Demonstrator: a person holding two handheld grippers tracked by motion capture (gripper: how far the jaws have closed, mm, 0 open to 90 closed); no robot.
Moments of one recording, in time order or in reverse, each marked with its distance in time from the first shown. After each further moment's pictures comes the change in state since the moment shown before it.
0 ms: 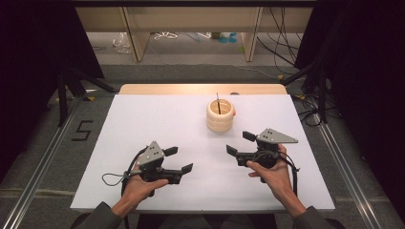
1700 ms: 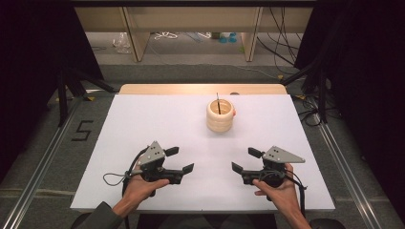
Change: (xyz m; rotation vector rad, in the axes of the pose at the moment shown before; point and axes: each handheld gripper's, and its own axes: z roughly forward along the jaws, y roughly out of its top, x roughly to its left) left arm -0.001 0.000 0.002 0.000 -0.004 -0.005; right arm 0.016 -0.034 -0.028 0.018 -0.010 0.017
